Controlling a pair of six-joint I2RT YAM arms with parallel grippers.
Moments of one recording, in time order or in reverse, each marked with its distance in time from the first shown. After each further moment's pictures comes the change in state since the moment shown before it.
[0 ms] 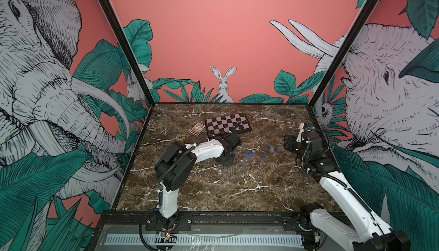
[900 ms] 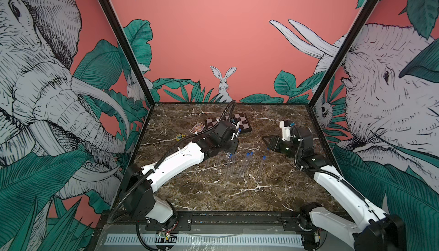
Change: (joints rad) left arm -0.037 -0.438 -0.014 0.205 0.030 0.142; right arm 0.128 0.121 0.027 0.150 -0.493 0.095
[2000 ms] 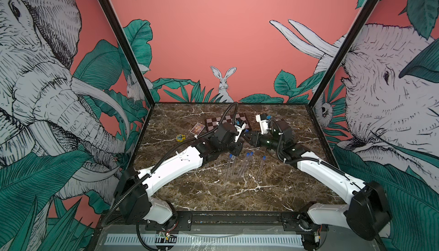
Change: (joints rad) left arm -0.051 -0.044 -0.040 0.105 0.078 0.034; right arm 0.192 0.245 0.147 0.208 -0.057 0.042
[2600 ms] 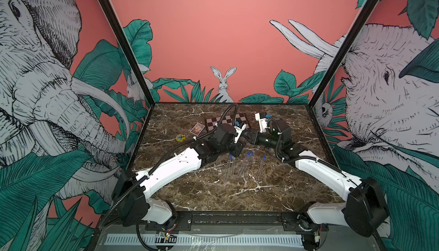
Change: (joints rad) left arm -0.007 -0.030 -0.025 0.024 0.004 0.020; right arm 0.004 0.015 0.003 0.060 -0.019 0.065
